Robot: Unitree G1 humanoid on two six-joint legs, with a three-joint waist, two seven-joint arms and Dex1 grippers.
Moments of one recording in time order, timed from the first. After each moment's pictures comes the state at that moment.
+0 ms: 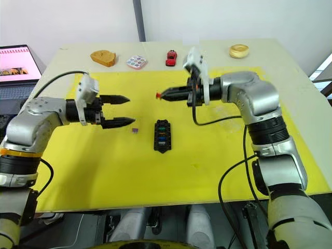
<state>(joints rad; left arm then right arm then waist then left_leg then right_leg) -0.63 0.73 -0.10 0.05 -0.44 0.49 -1.20 -0.96 -0.60 0.25 0.21 0.44 0.61 1.23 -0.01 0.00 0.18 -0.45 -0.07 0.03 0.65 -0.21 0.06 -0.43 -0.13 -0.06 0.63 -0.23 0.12</state>
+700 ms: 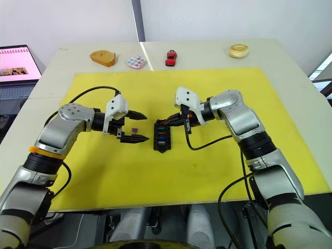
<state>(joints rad) -0.66 0.62 -0.23 0.11 -0.27 0.42 -1.24 -0.85 -0.59 0.34 0.16 0.20 0.48 1.25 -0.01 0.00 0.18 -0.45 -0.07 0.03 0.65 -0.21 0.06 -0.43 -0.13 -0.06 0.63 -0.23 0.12</state>
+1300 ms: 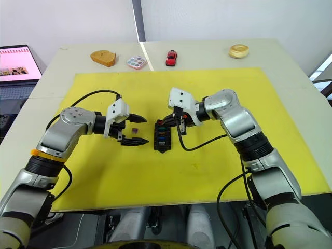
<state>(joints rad) -0.63 0.62 -0.23 0.10 -0.26 0.41 -1.22 -0.86 -0.57 0.37 0.11 0.15 0.52 1.21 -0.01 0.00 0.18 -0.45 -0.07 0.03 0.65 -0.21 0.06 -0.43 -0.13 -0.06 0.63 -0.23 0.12</state>
